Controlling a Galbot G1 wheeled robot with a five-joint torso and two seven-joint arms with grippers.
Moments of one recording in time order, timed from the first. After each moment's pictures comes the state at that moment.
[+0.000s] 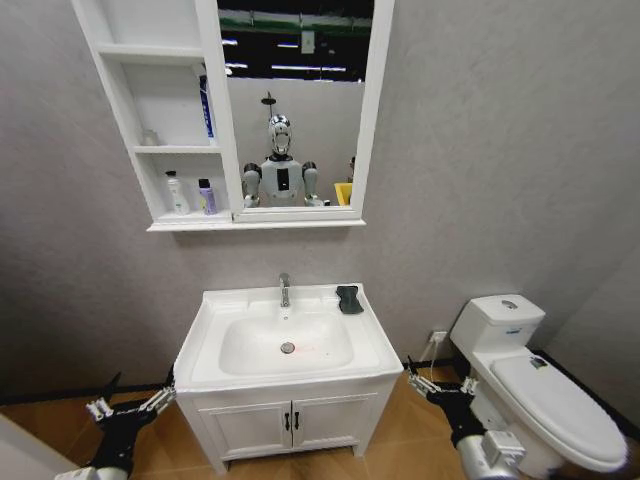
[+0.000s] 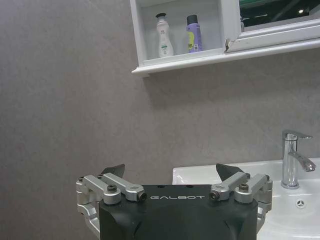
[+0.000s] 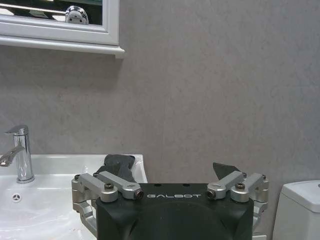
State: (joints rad) left arm 1.72 -1.51 -0.89 -2.38 -0.16 0.14 -0.01; right arm -1.66 1.42 0.73 2.33 0.20 -0.18 0.06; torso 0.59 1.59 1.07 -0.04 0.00
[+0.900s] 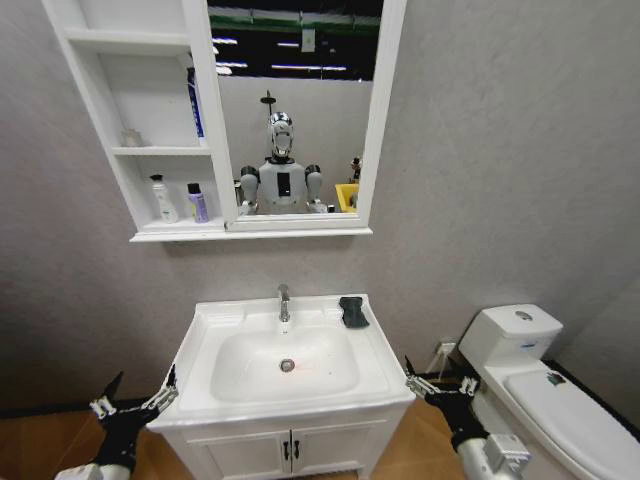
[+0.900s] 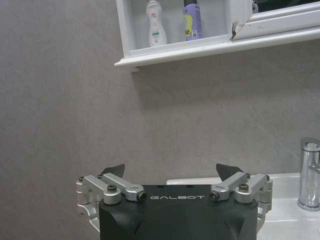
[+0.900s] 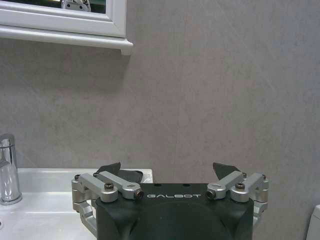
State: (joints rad) left arm 1.72 -1.51 -0.88 -2.37 -0.16 0.15 -0.01; right arm -1.67 1.42 0.71 2.34 0.17 -0.17 0.05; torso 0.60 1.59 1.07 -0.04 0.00
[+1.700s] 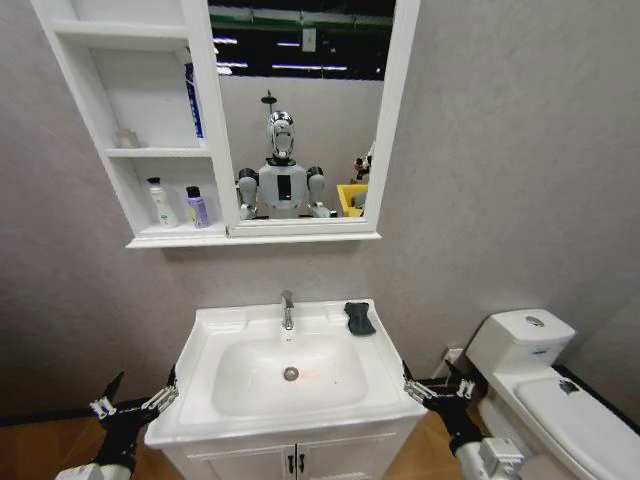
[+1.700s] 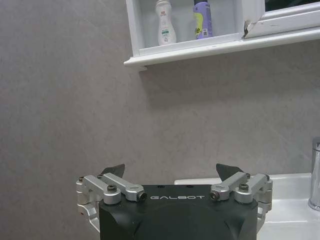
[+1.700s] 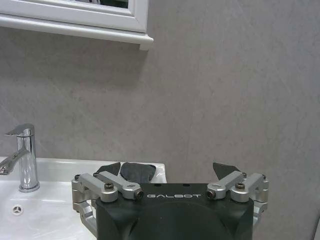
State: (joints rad) left arm 1.72 -1.51 -0.88 -2.37 -0.16 0.15 -0.02; right arm -1.69 1.42 0.69 2.34 0.13 -0.17 0.03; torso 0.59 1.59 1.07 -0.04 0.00
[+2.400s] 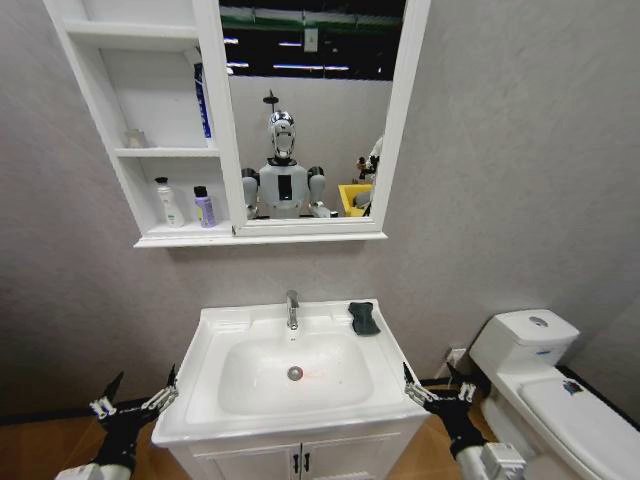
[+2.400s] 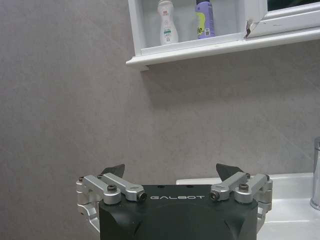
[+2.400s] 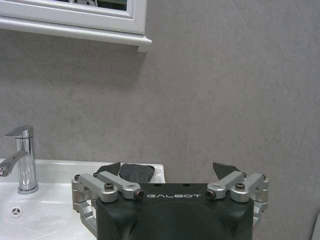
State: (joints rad) left arm 1.72 -1.51 -0.88 -2.37 -0.16 0.15 -0.02; right arm -1.70 1.42 0.70 2.33 0.14 -0.14 0.03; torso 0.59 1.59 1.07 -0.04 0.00
